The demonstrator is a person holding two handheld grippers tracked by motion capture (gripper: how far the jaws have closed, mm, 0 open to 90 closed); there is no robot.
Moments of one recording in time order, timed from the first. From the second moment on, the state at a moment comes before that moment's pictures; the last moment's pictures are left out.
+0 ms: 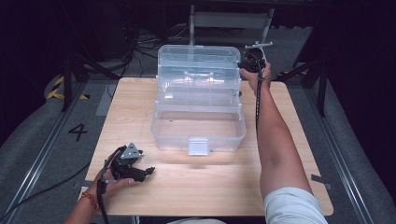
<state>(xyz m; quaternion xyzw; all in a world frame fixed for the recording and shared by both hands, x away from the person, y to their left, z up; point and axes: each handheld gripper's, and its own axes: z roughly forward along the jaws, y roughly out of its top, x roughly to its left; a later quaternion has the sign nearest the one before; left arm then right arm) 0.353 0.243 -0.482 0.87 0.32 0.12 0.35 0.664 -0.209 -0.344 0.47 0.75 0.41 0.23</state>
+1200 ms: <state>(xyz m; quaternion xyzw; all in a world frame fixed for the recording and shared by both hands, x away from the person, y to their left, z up) 0.353 0.243 -0.481 0.87 0.32 0.12 0.35 0.638 -0.222 -0.330 0.45 0.75 0.41 0.27</state>
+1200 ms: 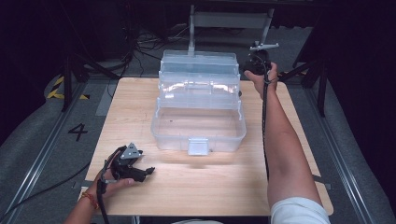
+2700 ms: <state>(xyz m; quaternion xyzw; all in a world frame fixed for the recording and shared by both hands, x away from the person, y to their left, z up) 0.354 0.241 -0.482 0.88 0.32 0.12 0.35 0.483 -0.251 -0.338 0.33 0.80 0.42 0.26</state>
